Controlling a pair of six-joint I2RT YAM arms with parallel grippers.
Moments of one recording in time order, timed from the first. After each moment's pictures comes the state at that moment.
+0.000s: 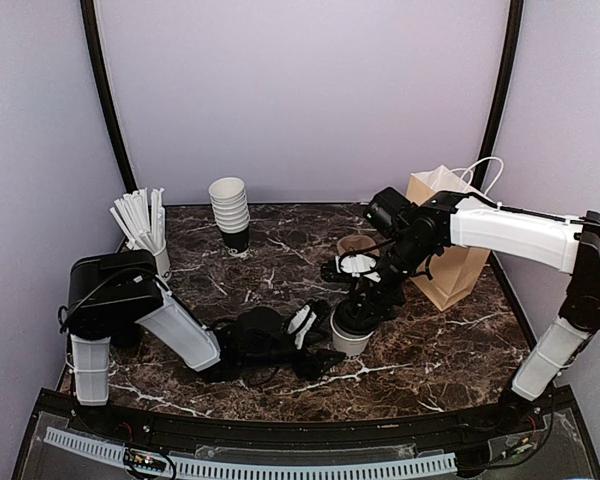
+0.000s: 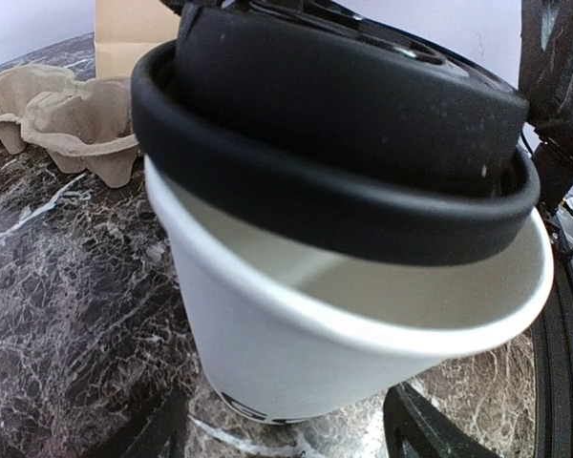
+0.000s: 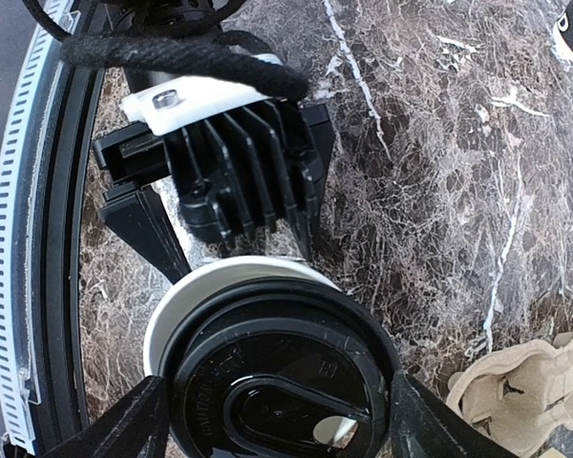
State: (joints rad) left arm -1.12 2.03 0.76 0.92 0.09 -0.19; right arm 0.77 1.64 1.35 -0.95 -0.42 -0.78
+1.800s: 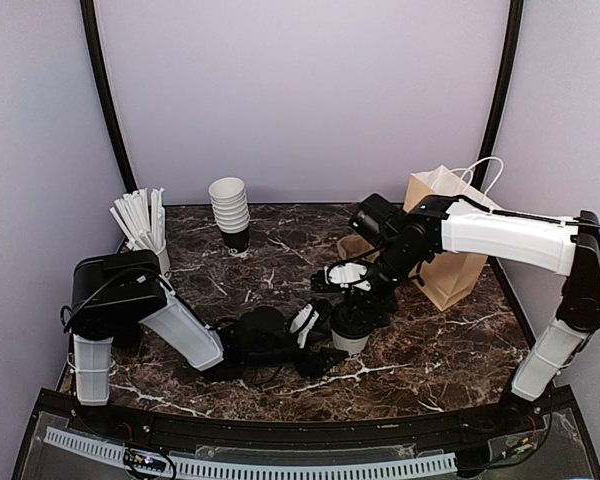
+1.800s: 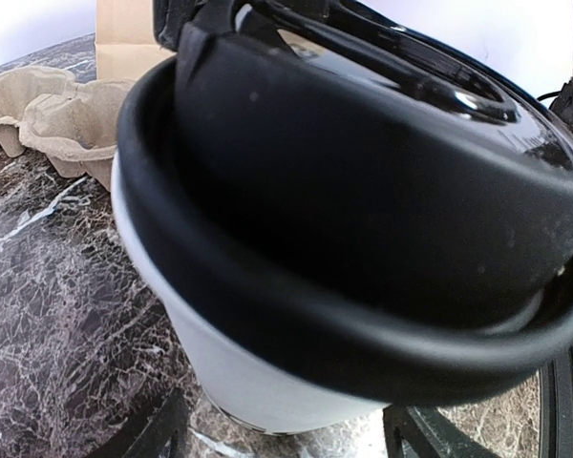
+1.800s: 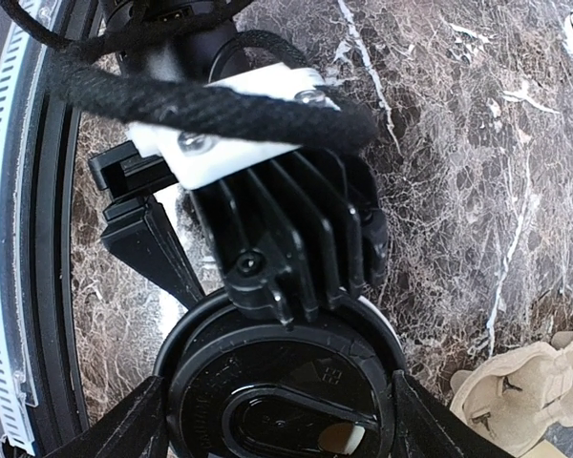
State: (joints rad) left arm -1.12 2.05 0.79 0.92 0.08 -0.20; right arm 0.86 1.66 1.37 -0.96 -0.31 -0.72
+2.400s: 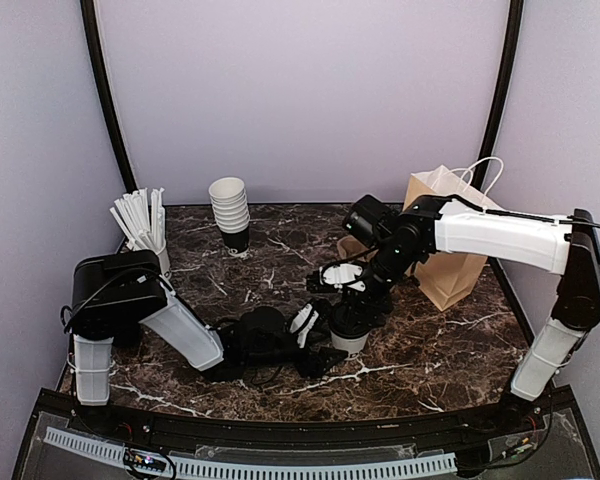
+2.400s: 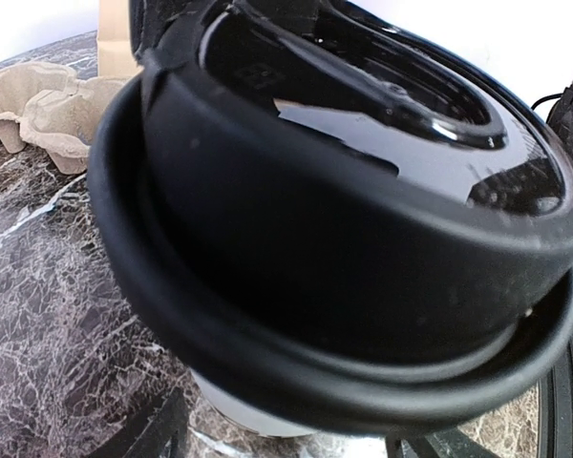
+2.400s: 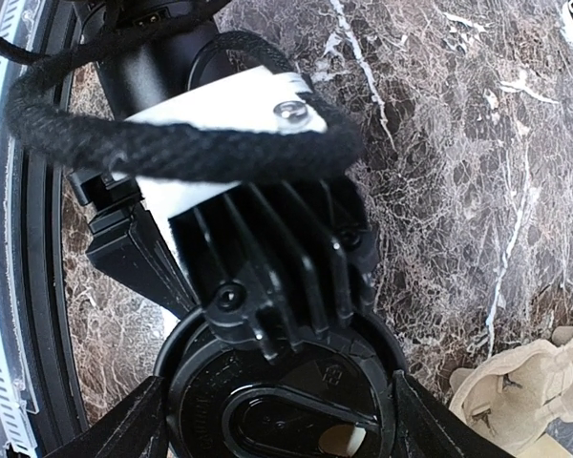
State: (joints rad) left arm -1.12 2.05 0.79 0.92 0.08 -0.21; right arm 0.88 1.69 1.40 -0.97 -0.28 -0.68
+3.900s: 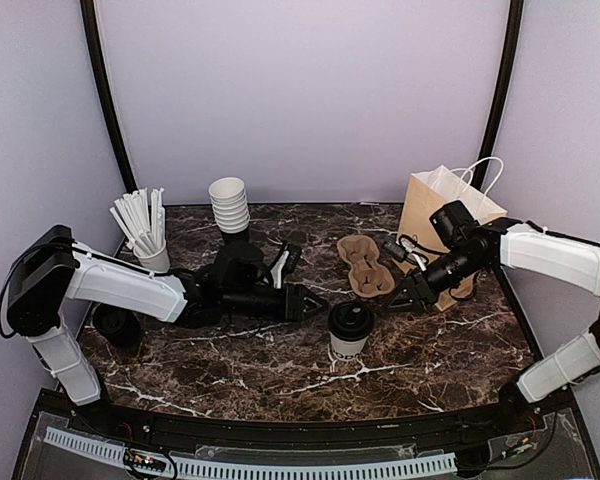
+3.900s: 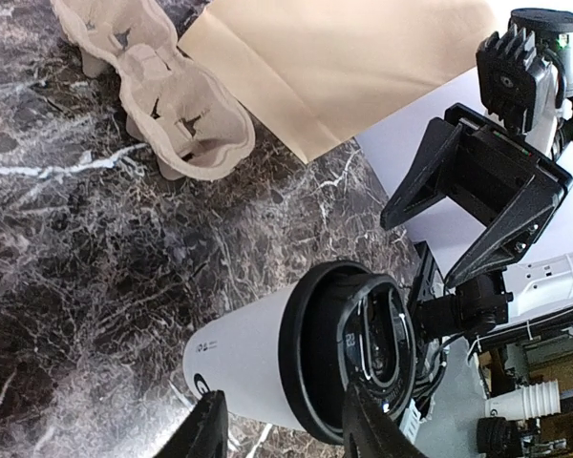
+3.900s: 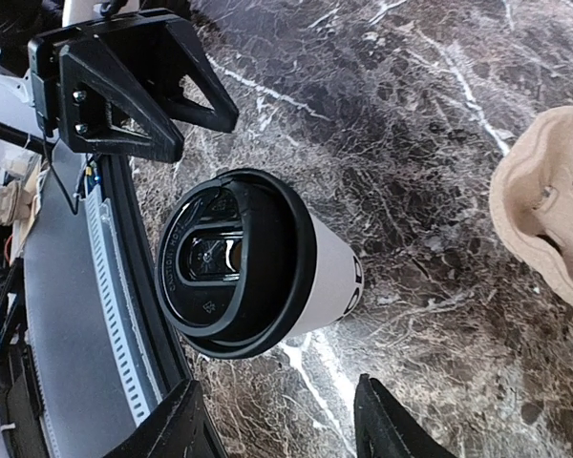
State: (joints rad) left arm -0.94 1.69 0.89 0.36 0.30 -0.75; right arm 0.47 1.37 0.96 -0.72 -0.77 -0.23
